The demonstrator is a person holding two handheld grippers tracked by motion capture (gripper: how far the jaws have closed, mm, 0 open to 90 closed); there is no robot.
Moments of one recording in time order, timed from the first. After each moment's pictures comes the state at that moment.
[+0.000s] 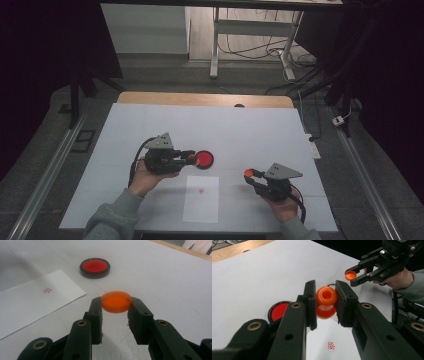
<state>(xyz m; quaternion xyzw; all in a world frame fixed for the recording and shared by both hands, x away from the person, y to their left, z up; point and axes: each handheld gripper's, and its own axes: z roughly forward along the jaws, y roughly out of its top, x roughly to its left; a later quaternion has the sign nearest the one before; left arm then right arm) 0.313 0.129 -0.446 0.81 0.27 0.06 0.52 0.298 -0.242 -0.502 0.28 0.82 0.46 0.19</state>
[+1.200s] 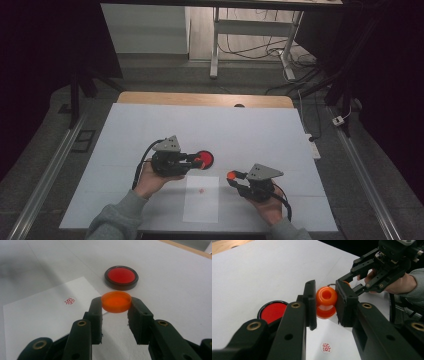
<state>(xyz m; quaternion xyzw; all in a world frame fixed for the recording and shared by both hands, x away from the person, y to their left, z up) 0.314 0.113 -0.453 0.82 0.25 0.04 0.51 0.296 -0.197 -0.506 0.23 0.84 0.47 0.16</state>
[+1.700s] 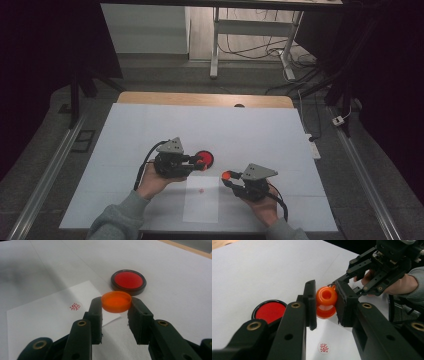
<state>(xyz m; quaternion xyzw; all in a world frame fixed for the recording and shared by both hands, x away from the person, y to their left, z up) 0.313 0.106 -0.456 0.83 0.25 0.04 0.50 0.297 -0.184 -0.507 0.22 0.84 0.47 0.15</state>
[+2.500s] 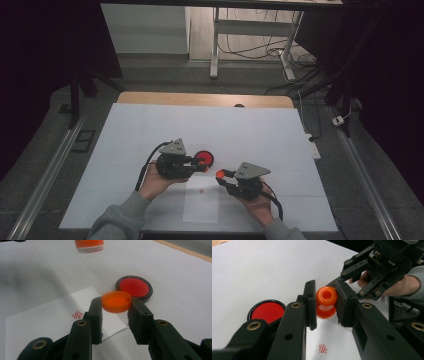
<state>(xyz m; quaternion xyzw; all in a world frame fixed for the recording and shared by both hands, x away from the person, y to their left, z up) 0.313 0.101 -0.459 0.83 0.24 0.03 0.50 0.300 -0.167 -0.507 0.21 0.84 0.48 0.15</state>
